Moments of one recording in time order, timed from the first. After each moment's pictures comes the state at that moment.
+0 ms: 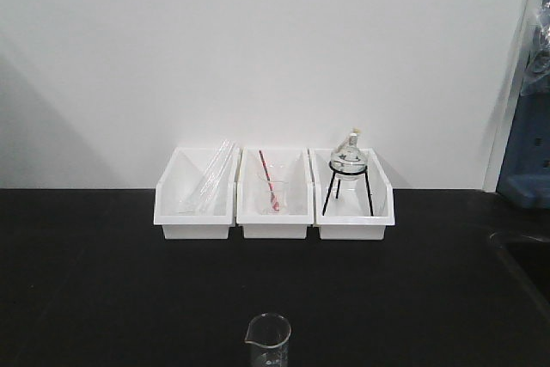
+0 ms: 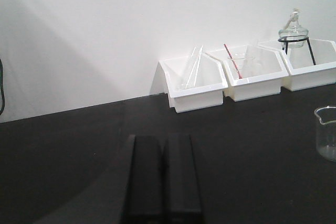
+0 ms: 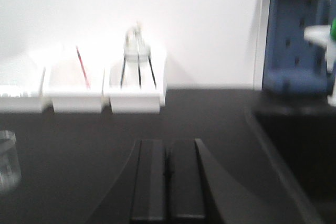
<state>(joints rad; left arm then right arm) -0.13 -0.01 0.03 0.05 0.01 0.09 0.04 -0.01 0.03 -0.07 0.01 0.02</state>
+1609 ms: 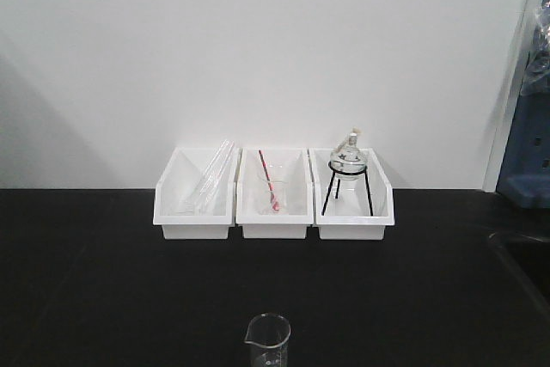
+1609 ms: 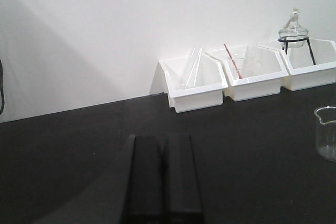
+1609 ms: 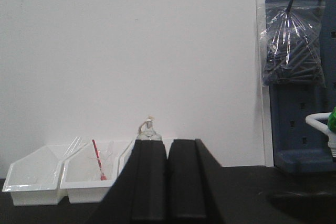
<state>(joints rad) -0.13 -0.01 0.03 0.05 0.01 0.09 0.04 0.02 -0.18 -0.07 -0.01 0.09</state>
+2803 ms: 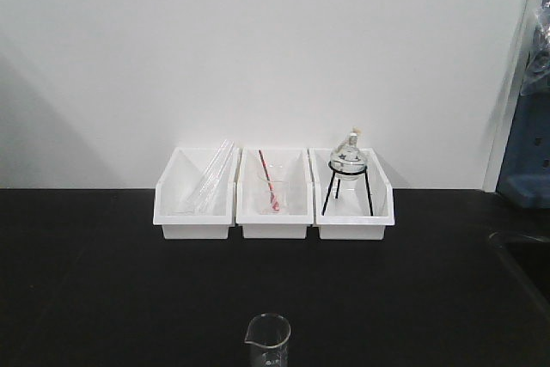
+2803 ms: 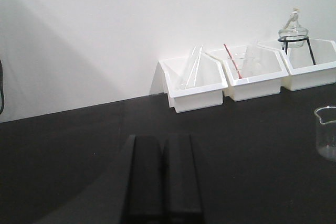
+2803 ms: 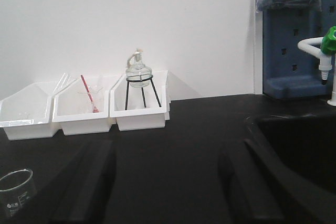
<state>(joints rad) -0.13 -0.01 0.03 0.05 0.01 0.09 0.04 0.02 -0.18 -0.07 0.23 0.12</state>
